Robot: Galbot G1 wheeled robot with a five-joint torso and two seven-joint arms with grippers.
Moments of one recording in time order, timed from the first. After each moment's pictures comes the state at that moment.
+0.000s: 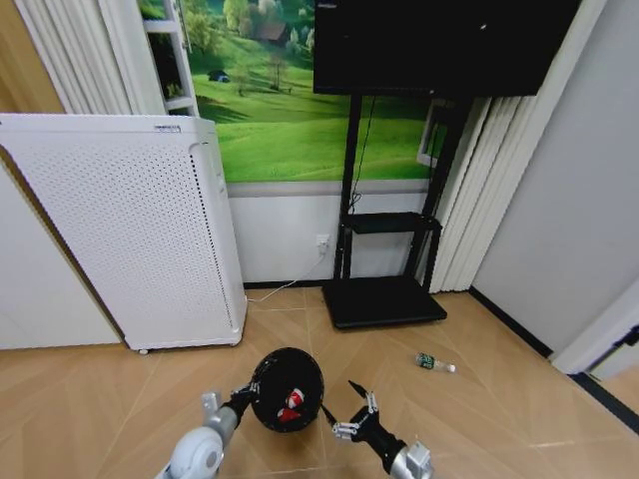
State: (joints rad) left arm 1.48 -1.00 -0.33 -1.90 -0.95 0.21 -0.30; right arm -1.71 1.02 0.30 2.05 0.26 0.08 -0.14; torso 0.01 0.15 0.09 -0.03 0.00
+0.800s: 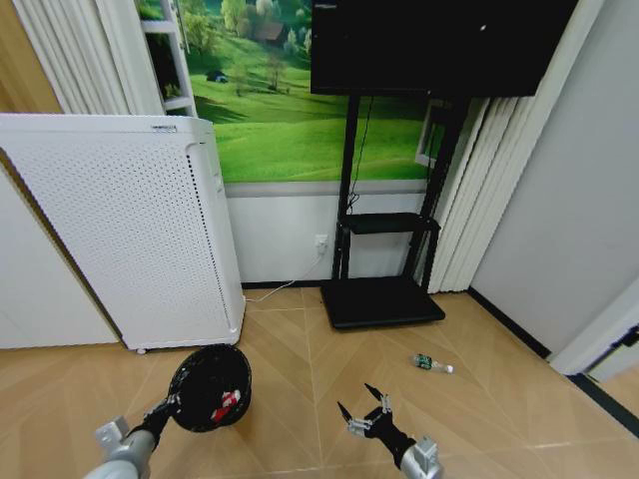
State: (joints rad) left arm 1.71 -1.08 -0.77 -1.94 -1.01 0.26 -0.16; right arm -1.68 1.02 0.31 1.95 0.31 0.08 -0.11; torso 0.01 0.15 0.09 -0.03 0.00
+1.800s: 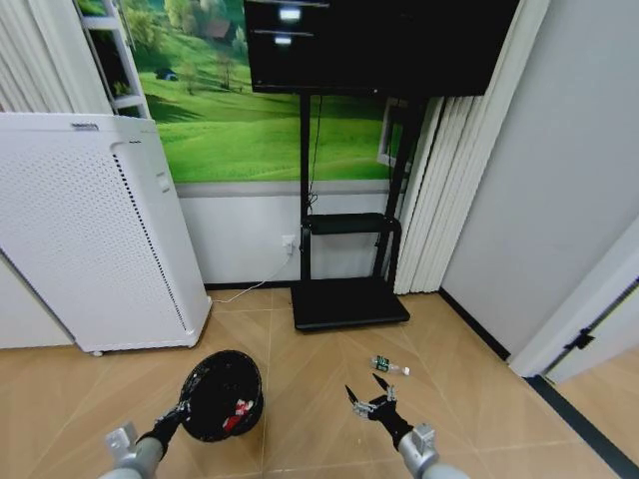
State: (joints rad) left arm 1.74 -1.12 -0.72 -1.96 -0.98 0.27 -0.15; right arm -1.59 1.04 0.30 1.85 0.37 0.10 -0.05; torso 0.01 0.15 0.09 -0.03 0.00
